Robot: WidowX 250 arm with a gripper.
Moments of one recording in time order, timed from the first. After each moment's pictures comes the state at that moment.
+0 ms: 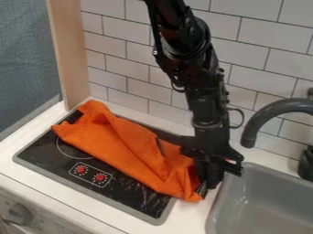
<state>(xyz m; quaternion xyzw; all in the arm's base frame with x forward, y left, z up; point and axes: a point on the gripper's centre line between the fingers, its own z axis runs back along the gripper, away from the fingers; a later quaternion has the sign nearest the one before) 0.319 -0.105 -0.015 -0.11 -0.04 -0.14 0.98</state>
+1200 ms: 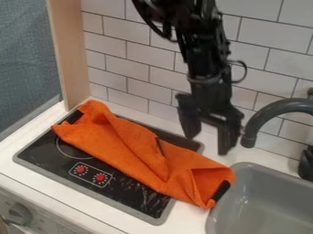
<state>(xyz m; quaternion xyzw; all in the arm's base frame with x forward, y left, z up) 0.320 -0.078 0.066 -0.08 -0.11 -0.17 0.98</state>
